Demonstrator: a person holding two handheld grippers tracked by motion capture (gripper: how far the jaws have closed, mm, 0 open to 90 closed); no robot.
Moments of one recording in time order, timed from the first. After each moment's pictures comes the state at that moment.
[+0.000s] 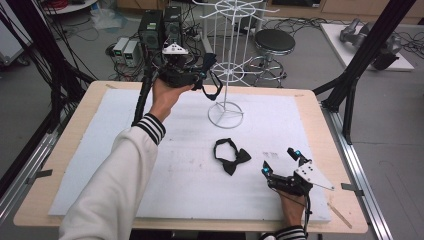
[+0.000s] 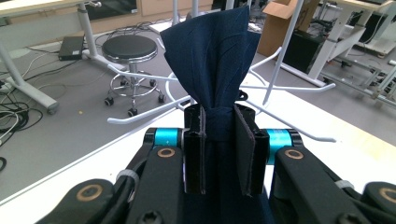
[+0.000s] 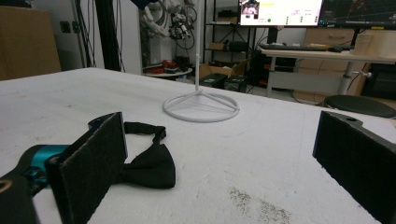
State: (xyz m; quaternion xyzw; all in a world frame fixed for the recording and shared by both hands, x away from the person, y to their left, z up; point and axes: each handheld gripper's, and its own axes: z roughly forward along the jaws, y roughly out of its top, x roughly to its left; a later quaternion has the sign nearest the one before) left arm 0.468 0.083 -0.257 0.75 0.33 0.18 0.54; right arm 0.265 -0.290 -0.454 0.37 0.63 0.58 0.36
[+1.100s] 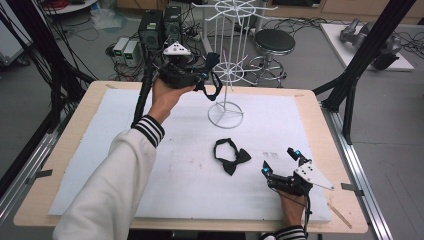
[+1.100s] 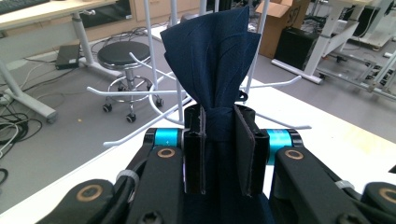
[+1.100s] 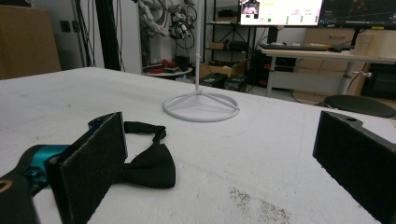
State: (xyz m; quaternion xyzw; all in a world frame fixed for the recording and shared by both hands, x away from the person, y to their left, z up) left arm 0.453 0.078 -0.246 0.76 0.31 0.19 0.54; right arm 0.265 -0.290 -0.453 0.37 0.63 0.58 0.36
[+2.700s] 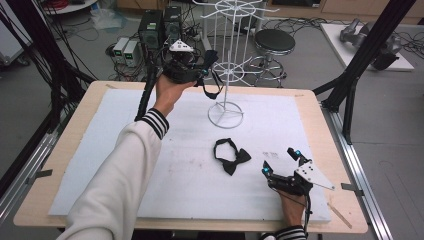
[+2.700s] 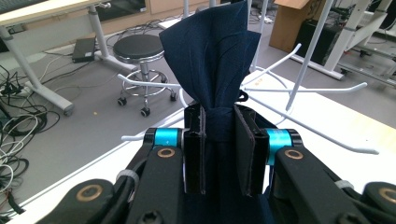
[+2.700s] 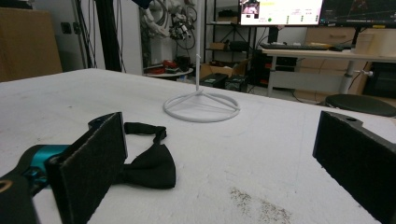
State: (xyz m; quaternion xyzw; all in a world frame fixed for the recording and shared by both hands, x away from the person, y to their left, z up) left arm 0.482 0.074 -0.256 0.76 0.32 0.20 0.52; right arm 0.265 -0.290 -0.454 0.38 0.62 0.59 0.35
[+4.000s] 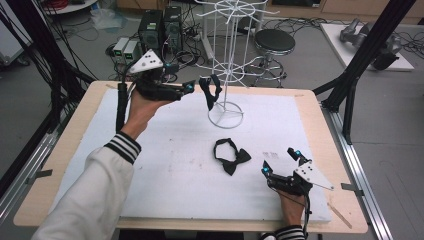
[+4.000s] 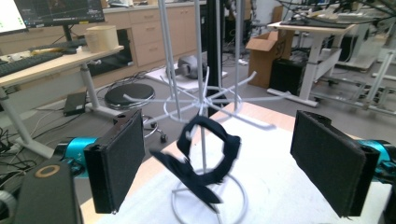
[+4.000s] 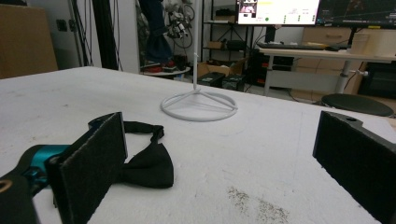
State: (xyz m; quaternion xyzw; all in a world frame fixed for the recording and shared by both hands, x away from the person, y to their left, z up) left arm 0.411 0.140 -0.259 0.72 0.24 0.23 0.61; right arm 0.264 -0.289 -0.453 0.38 0.63 0.58 0.36
